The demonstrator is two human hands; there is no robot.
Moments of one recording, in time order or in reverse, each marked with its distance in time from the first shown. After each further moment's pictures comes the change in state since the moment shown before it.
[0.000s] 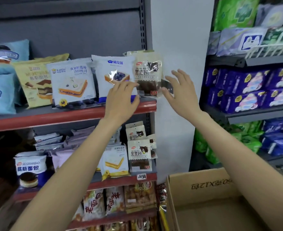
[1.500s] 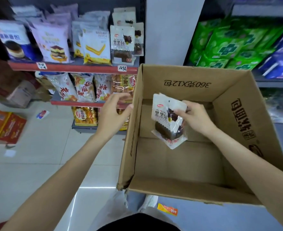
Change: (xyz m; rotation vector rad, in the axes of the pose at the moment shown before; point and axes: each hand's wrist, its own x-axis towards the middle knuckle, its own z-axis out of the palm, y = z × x) left_hand -0.341 0.201 0.031 -0.543 -0.307 -0.718; right_hand -0.368 0.107 -0.074 0.583 -0.800 0.441
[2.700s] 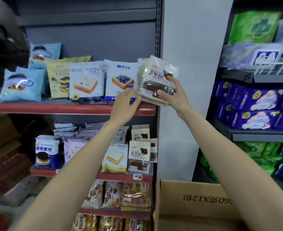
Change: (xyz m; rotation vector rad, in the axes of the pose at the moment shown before) left_hand 0.321 0.130 -0.145 0.271 0.266 0.392; right_hand 0.285 -0.273 -0.110 0.518 0.352 -0.379
